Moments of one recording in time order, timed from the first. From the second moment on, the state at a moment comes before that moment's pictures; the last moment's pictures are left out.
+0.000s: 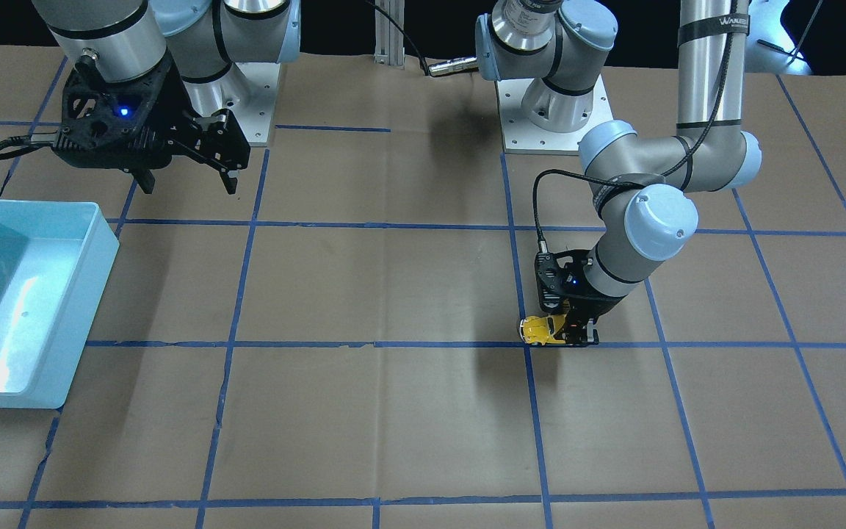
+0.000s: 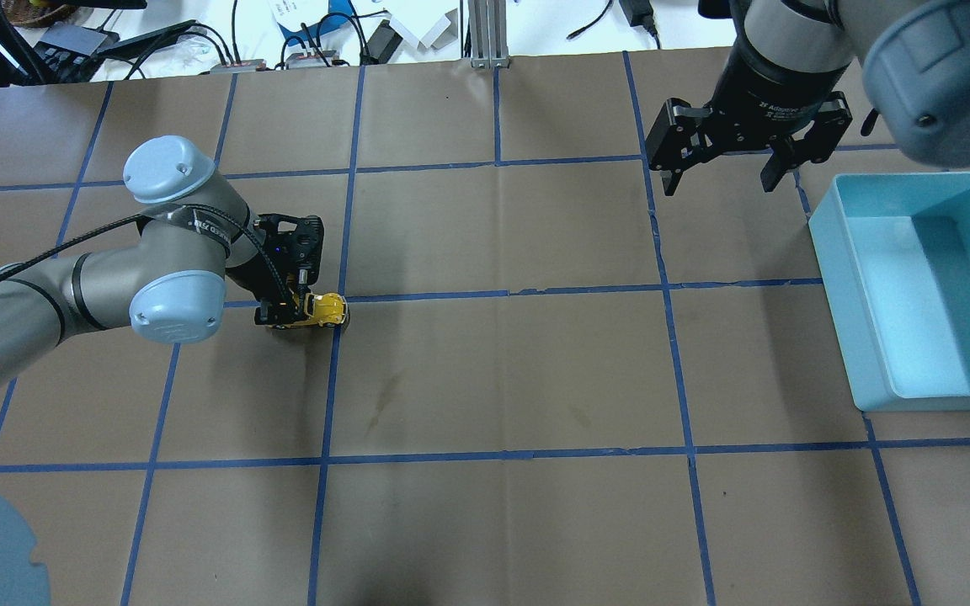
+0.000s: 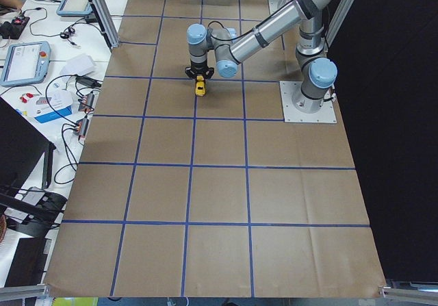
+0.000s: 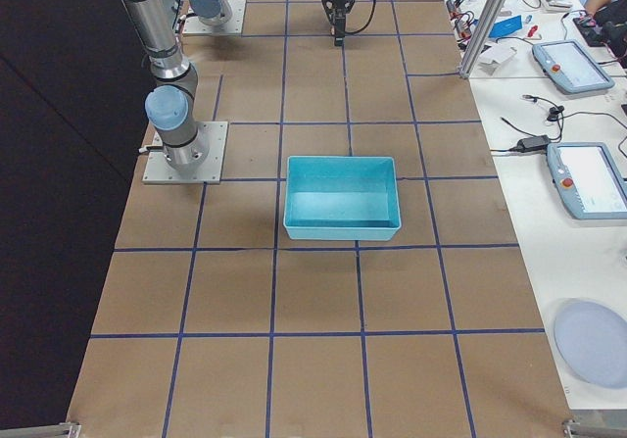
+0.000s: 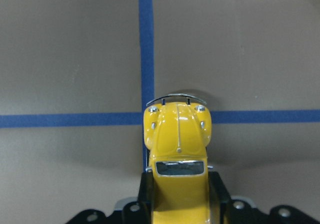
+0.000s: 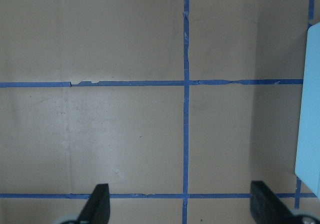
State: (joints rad) left arm -1.43 -1.90 -2.00 -0.84 1.49 1.70; right arm 1.62 -1.57 1.56 -1.59 -1.55 0.04
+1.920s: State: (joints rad) left arm -1.30 -1.90 -2.00 -0.84 1.48 1.79; right arm 1.62 -1.57 1.56 -1.59 -1.55 0.05
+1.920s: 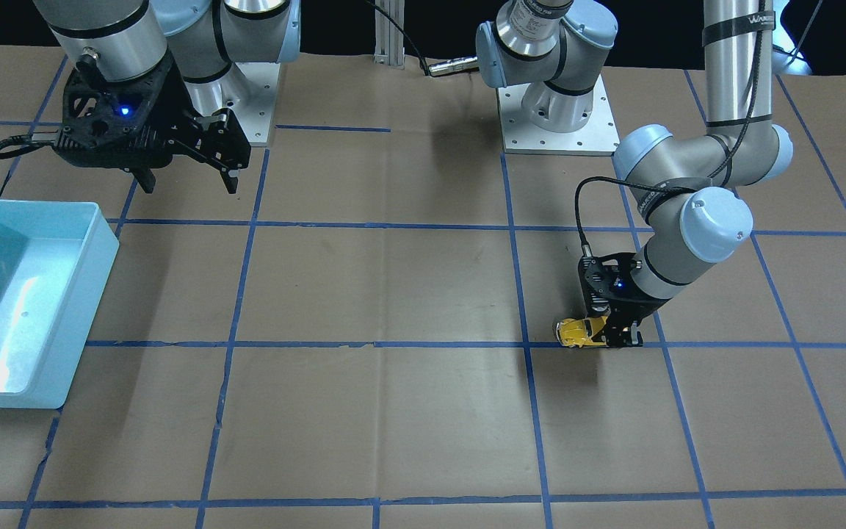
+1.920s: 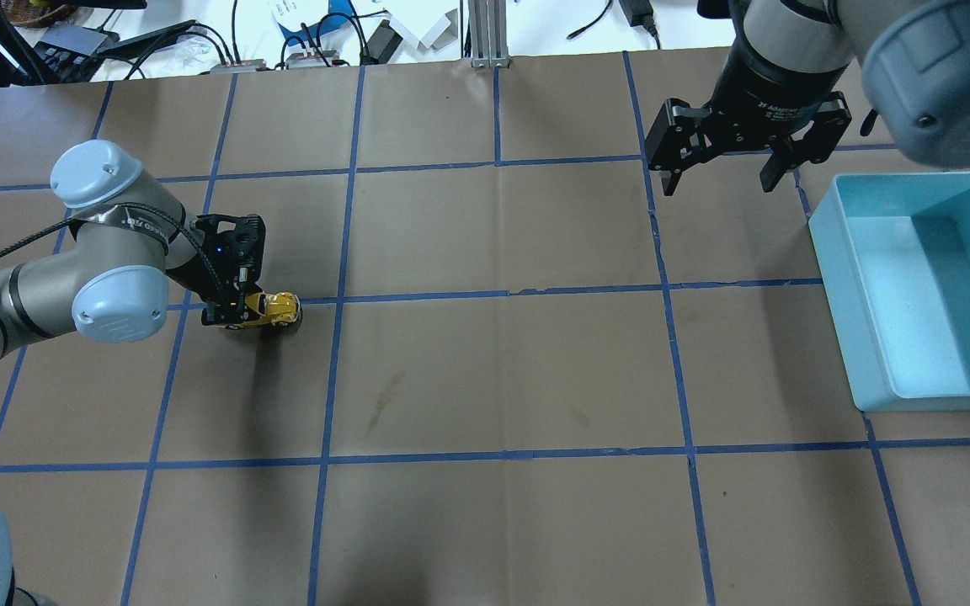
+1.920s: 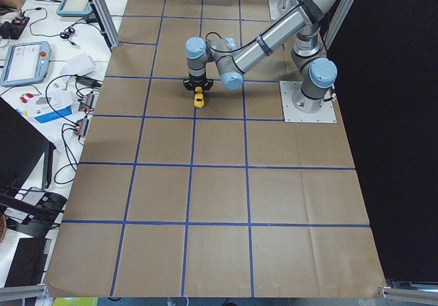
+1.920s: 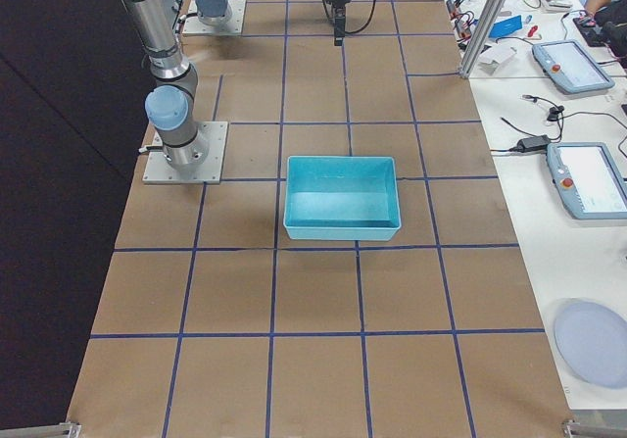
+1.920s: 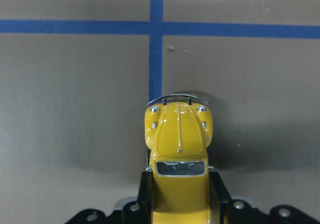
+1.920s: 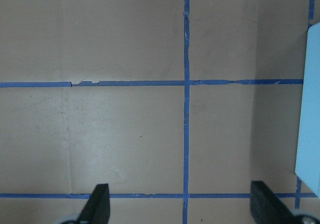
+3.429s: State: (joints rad) left arm -1.19 -1.89 -2.01 -0.85 1.49 1.92; right arm 1.62 -1.57 1.56 -1.59 -1.55 0.05
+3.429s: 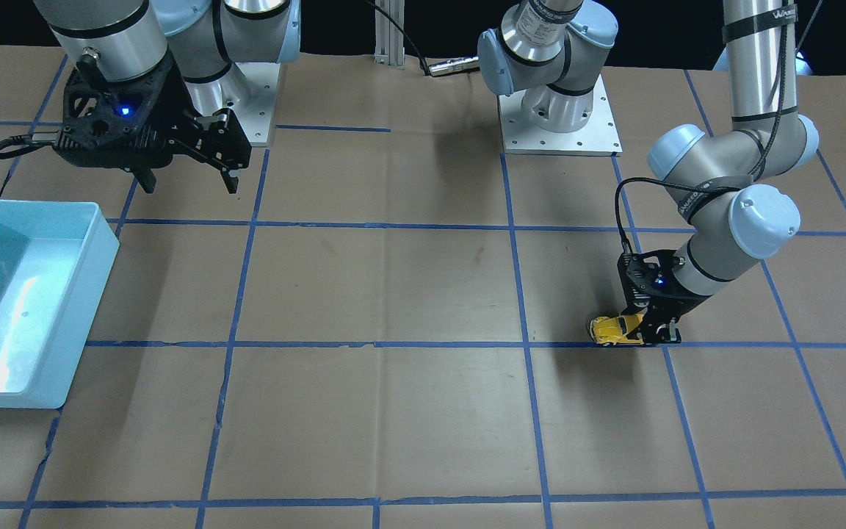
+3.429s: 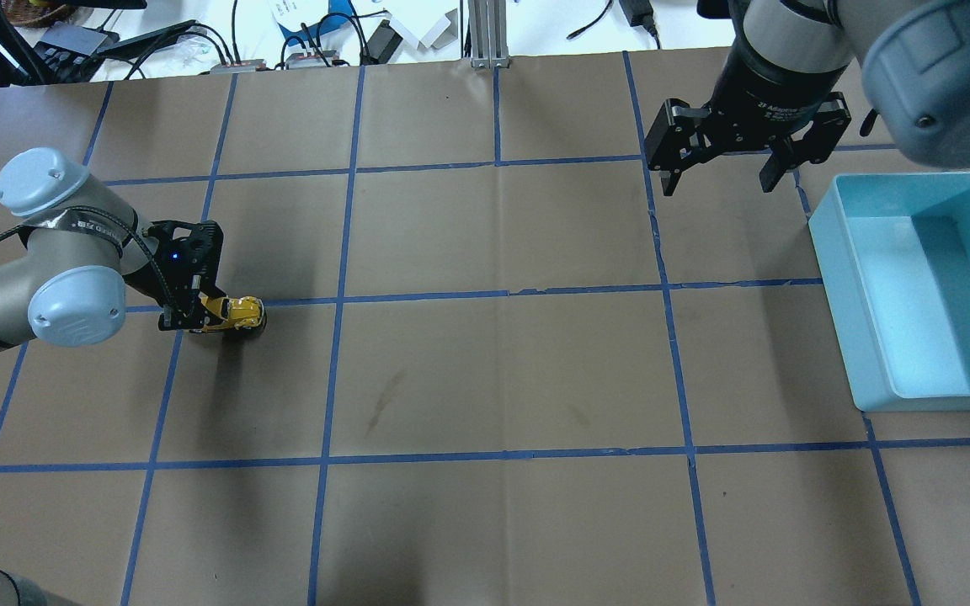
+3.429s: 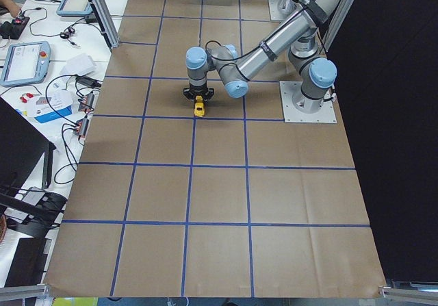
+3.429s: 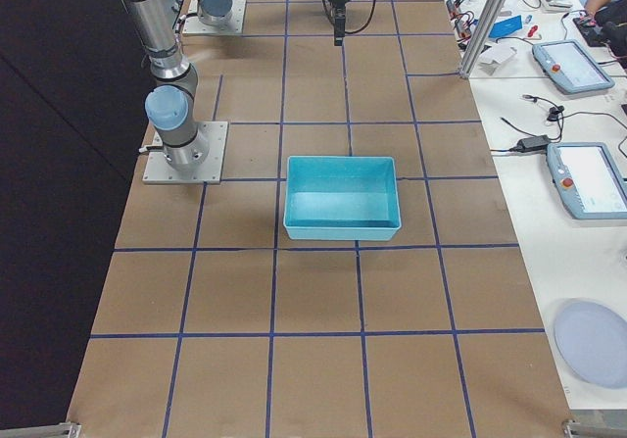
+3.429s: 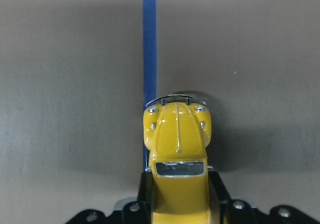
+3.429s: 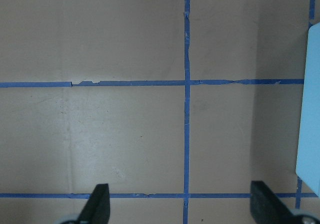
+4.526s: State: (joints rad) left arm -1.17 -1.88 -2.00 -0.86 1.49 1.94; right arm 1.61 -1.56 1.61 -1.64 -1.55 0.05
